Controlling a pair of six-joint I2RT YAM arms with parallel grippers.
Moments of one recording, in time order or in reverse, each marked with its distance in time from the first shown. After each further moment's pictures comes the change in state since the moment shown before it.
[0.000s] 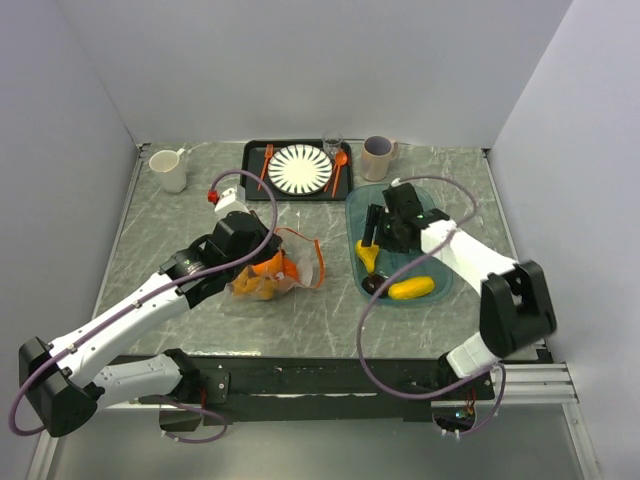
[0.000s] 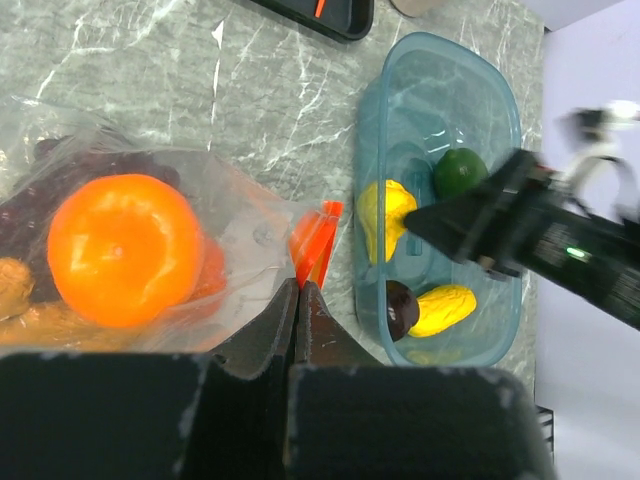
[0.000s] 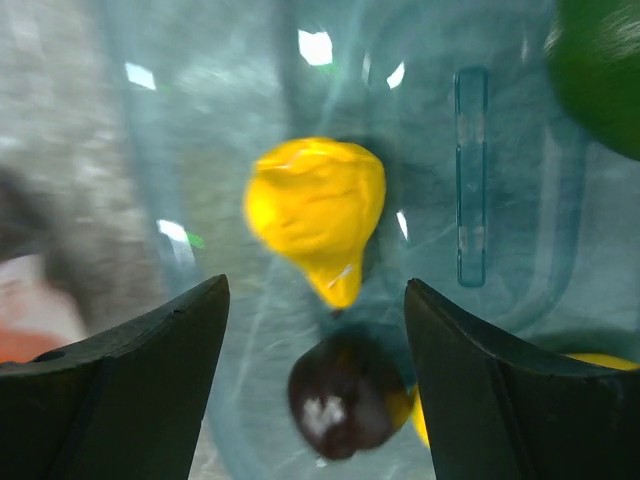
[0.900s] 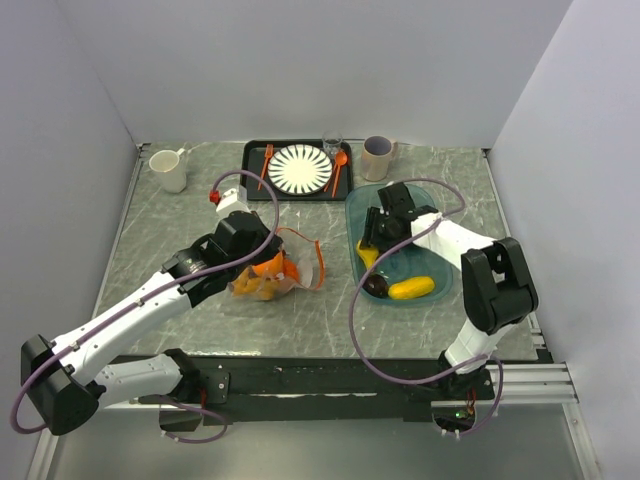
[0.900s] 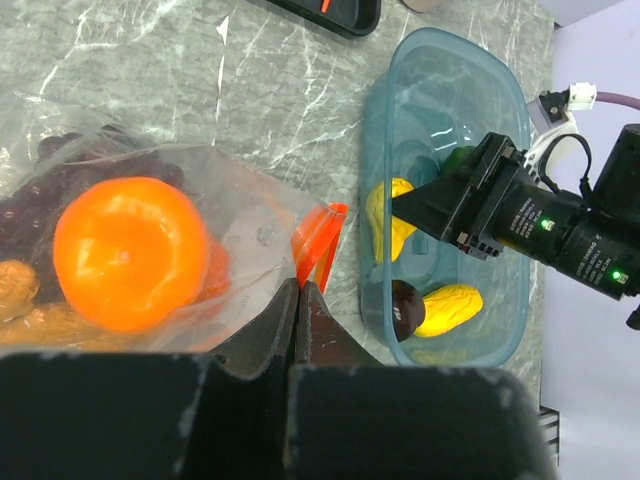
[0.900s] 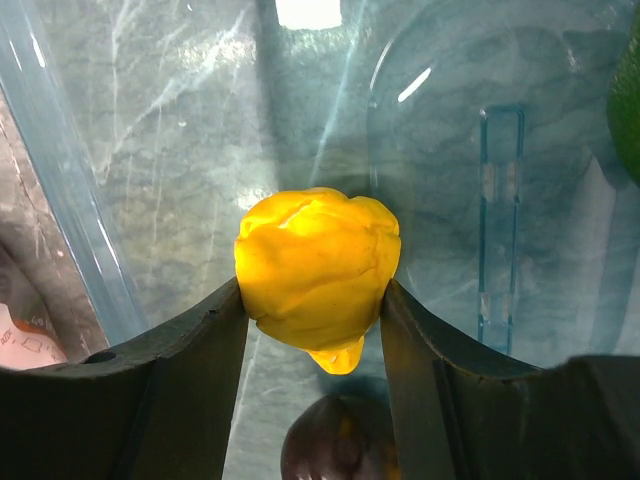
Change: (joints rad) left arm 0.000 0.014 0.000 -0.002 0.001 -0.001; right arm -0.028 0.168 0.034 0.069 -0.063 0.002
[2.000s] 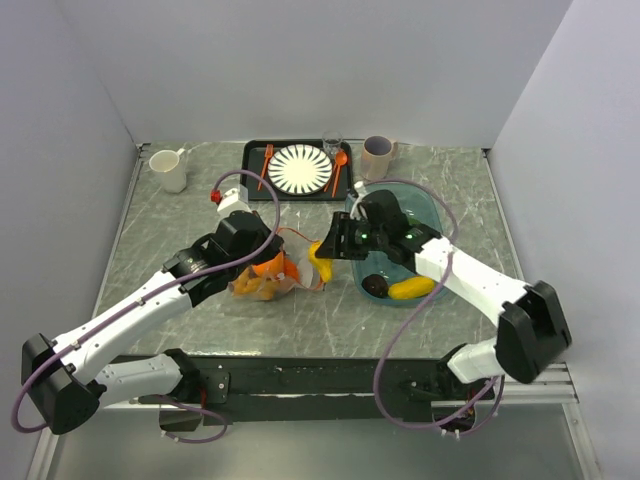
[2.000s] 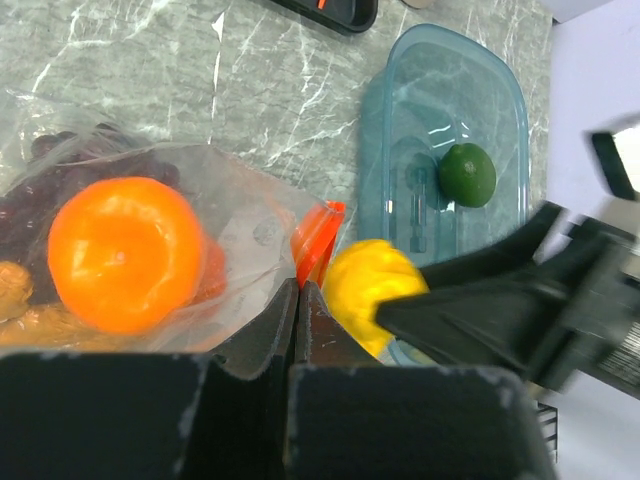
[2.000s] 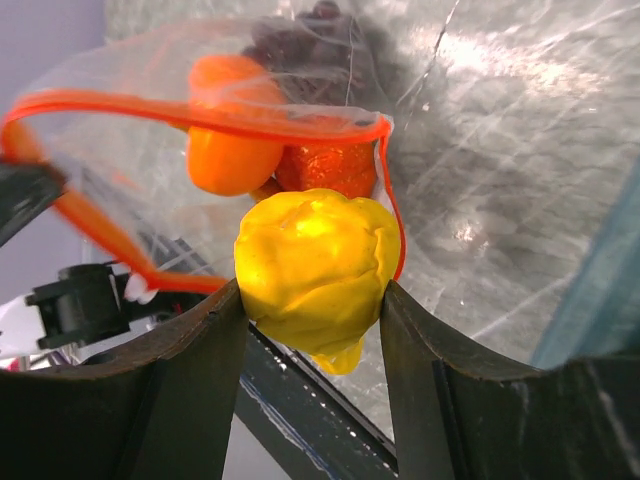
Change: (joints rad) left arm 0.000 0.005 0.000 0.008 0.008 0.000; right arm 0.251 -0.311 -0.082 0.134 -0.299 0.124
